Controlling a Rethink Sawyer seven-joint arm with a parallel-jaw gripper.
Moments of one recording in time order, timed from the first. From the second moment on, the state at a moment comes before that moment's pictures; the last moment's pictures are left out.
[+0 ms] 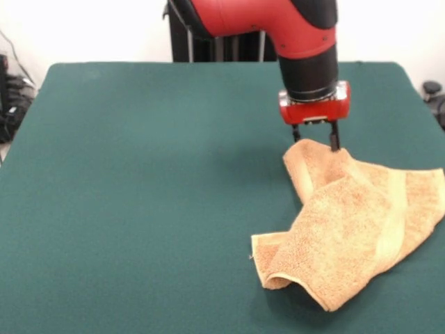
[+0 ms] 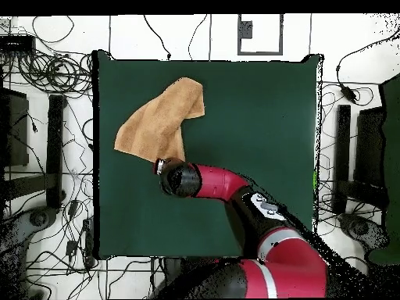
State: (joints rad) arm -0.32 -0.45 0.30 1.80 -0.09 0.22 1.80
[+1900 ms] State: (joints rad) arm -0.25 -0.59 0.18 1.80 -0.06 0.00 1.80
